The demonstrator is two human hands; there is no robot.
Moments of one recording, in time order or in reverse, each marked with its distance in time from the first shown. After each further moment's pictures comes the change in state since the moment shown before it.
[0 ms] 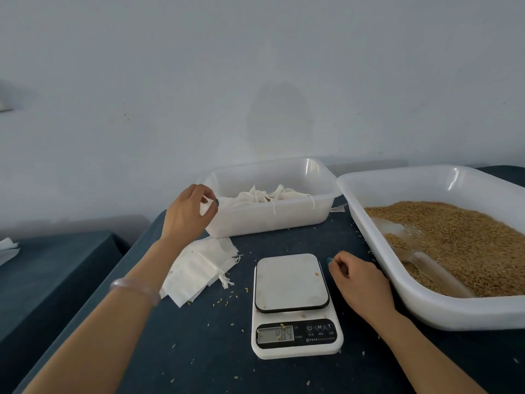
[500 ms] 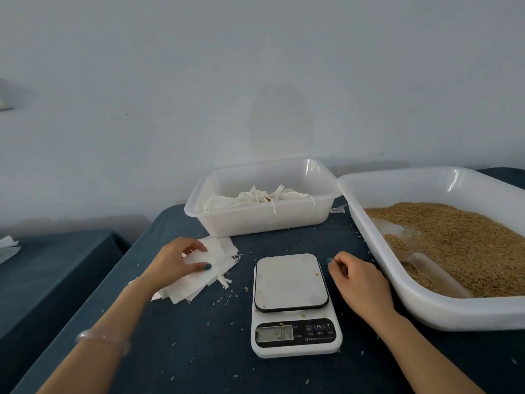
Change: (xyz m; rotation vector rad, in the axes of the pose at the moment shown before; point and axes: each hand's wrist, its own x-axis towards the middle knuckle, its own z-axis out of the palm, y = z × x) left_hand -0.077 -0.047 -0.002 -0.151 -0.506 -0.253; right_hand -0.001 -0.001 -0.001 -0.009 0.002 -0.017
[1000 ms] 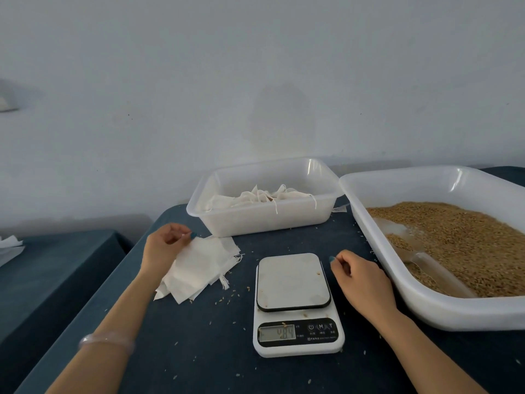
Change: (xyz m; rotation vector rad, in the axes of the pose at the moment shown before) left_hand -0.001 0.008 -0.010 -0.557 0.414 -0.177; right_hand 0.000 -0.002 -0.002 0.007 0.012 -0.005
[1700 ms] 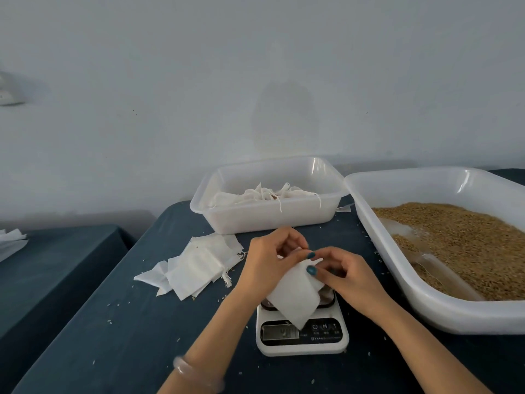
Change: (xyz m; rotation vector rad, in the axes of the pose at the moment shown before) left_hand -0.101 0.105 0.127 -0.126 -0.413 0.400; right_hand 0.000 -0.022 -0.004 0.686 -0.306 -0.090
